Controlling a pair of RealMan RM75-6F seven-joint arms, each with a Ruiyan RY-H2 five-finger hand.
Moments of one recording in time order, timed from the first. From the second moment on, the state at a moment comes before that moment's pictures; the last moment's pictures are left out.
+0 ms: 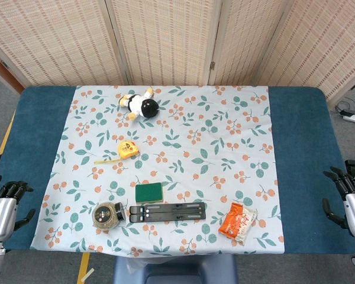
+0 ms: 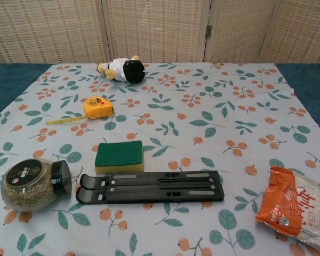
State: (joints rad) left arm -0.10 -1.14 -0.07 -1.67 1.47 1.51 0.25; right arm 0.02 -1.01 0.07 -1.68 -1.52 1.52 0.13
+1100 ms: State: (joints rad) left arm -0.41 -1.18 -0.21 -1.60 1.39 1.16 0.16; right arm 0.03 -1.00 0.09 -1.70 -1.50 1.53 0.11
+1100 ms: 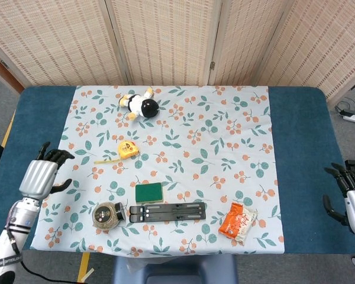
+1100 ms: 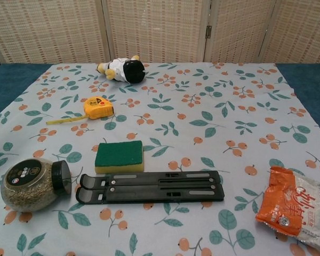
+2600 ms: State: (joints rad) left arm -0.93 -1.86 -0.34 -0.77 0.92 0.72 0.21; right arm 0.02 -1.00 0.09 -1.71 -1.44 1.51 0.09
